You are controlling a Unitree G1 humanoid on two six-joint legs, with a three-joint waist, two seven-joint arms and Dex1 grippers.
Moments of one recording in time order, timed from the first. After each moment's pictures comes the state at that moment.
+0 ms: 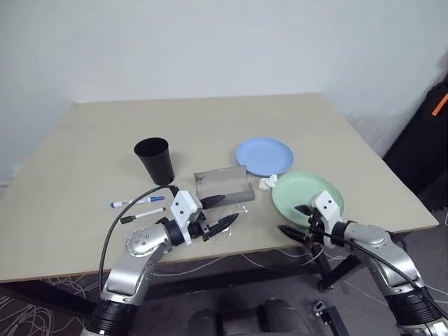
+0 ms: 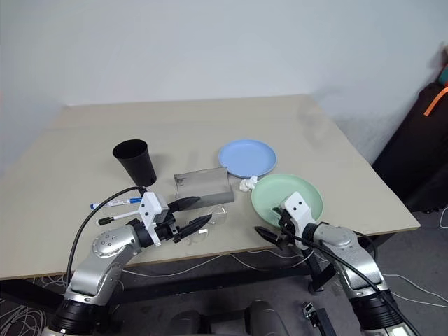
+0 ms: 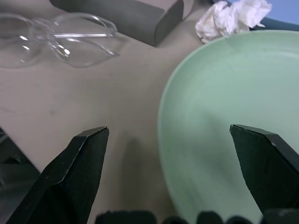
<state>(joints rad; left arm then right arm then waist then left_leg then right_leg) -0.06 0.43 -0.10 -0.19 -0.33 0.17 -0.80 -0.13 -0.52 0.15 -0.18 0.21 0.55 0.69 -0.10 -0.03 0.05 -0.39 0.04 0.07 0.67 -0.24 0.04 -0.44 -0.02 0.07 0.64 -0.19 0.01</state>
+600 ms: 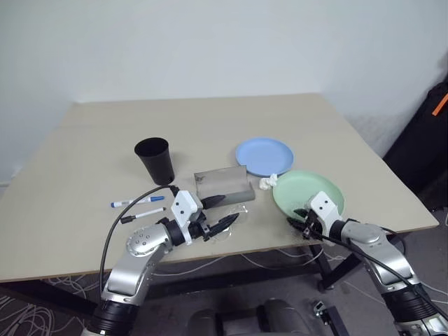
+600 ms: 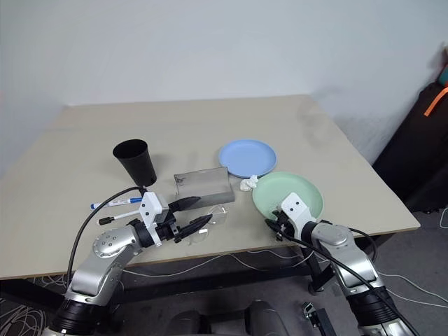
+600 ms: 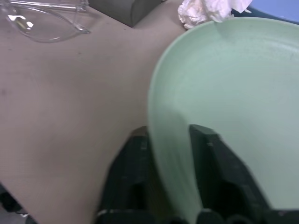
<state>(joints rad) -0.06 0.42 -0.10 -0.19 -0.33 0.17 -0.79 -0.15 -0.53 0.17 -0.12 0.11 0.49 0.65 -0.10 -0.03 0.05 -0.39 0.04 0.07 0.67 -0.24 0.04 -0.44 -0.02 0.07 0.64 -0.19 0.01</state>
